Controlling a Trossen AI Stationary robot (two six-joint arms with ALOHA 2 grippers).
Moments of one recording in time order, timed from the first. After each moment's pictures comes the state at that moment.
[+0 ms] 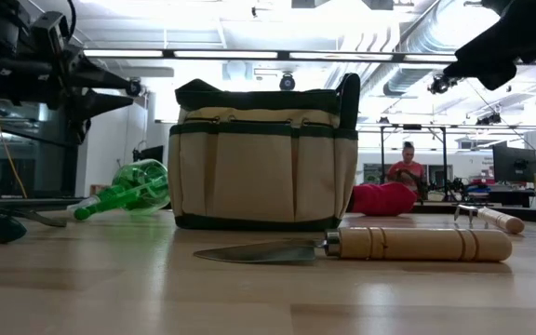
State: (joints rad) left arm 0.29 0.01 0.03 0.00 0.06 -0.67; right arm 0.32 0.38 0.44 -0.45 0.44 0.31
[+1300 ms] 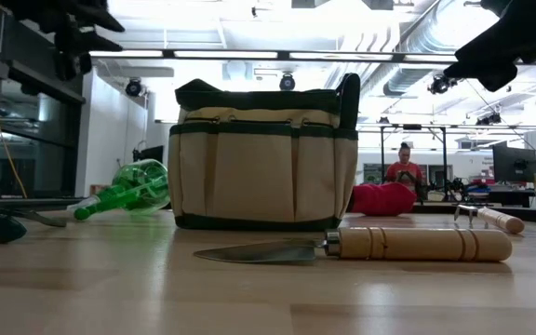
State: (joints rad) left arm 0.29 0.49 0.67 -0.57 0.26 -0.67; right arm 0.32 0.38 0.44 -0.45 0.44 0.34
